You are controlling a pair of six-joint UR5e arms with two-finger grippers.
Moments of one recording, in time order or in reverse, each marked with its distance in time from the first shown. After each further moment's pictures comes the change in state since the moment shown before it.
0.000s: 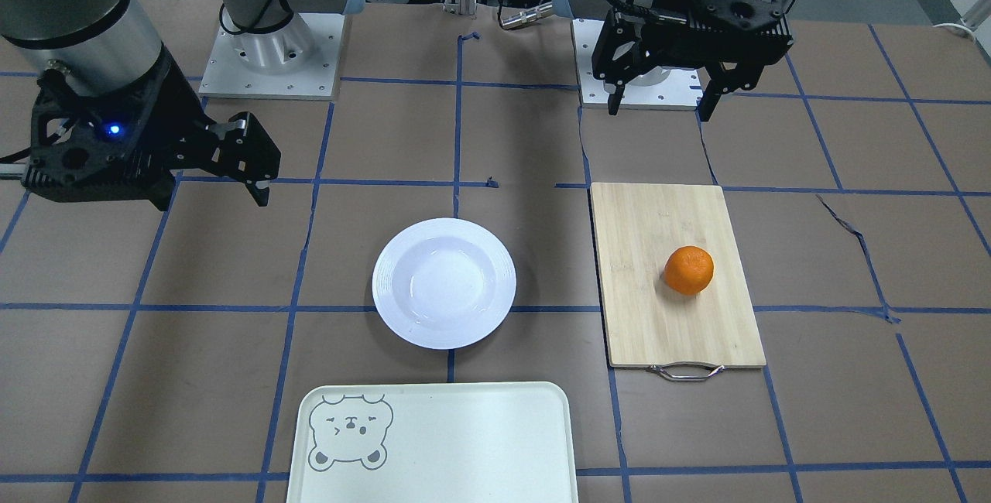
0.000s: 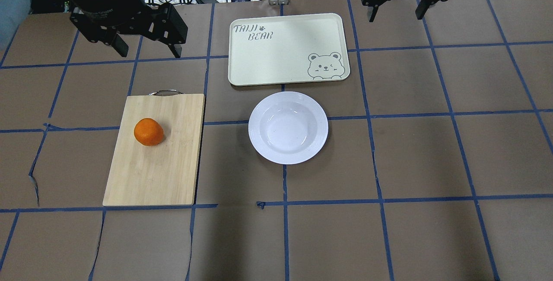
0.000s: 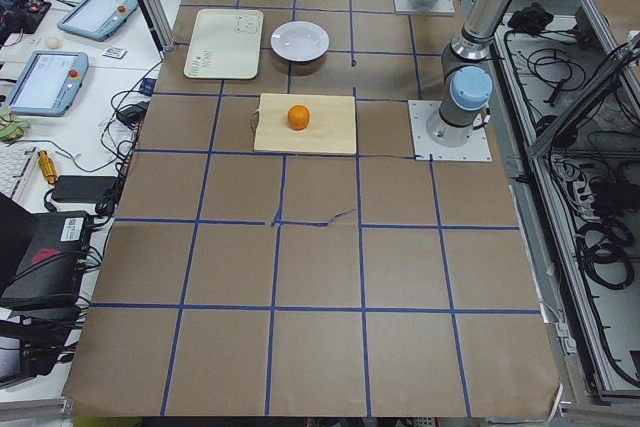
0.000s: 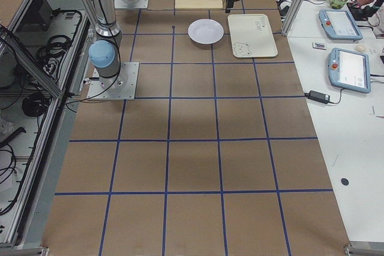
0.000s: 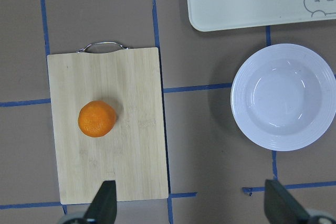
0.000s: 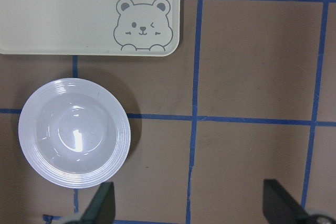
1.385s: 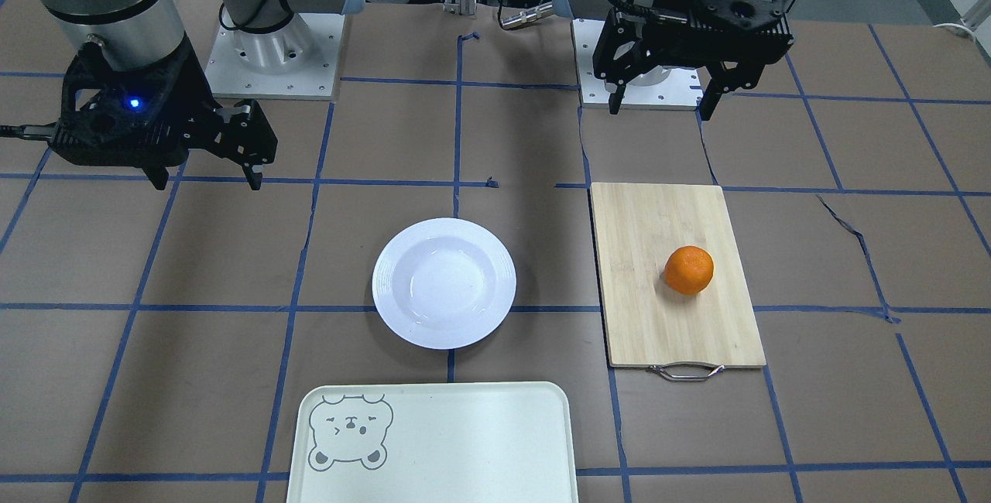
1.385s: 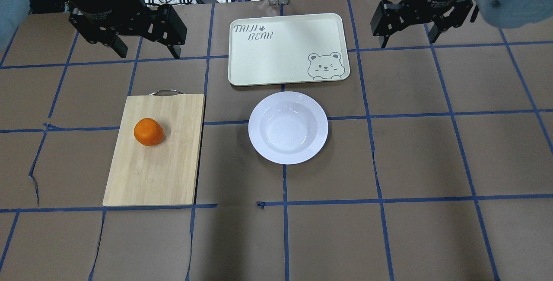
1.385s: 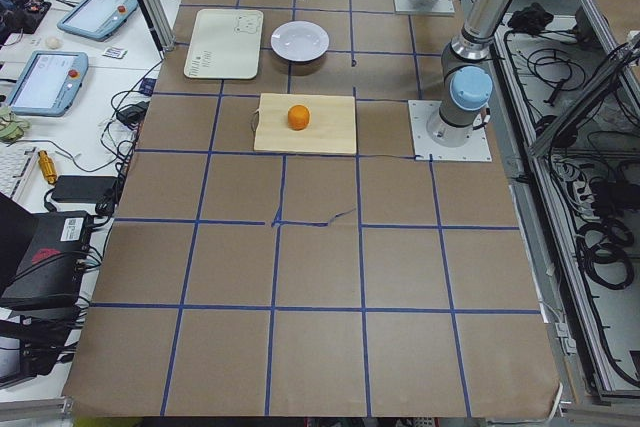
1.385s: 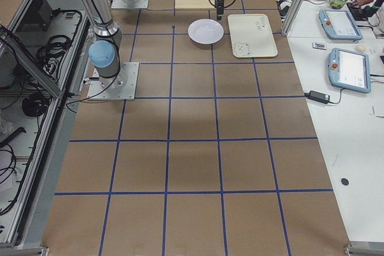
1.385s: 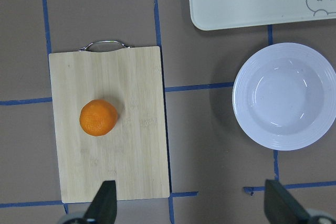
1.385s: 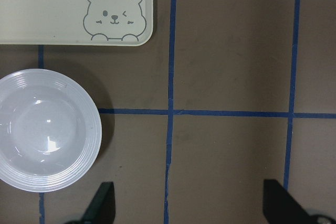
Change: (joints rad) left arm 0.001 0.003 -0.004 0.002 0.008 0.001; right arm -0.003 -0.104 0.193 -0.148 -0.073 0.003
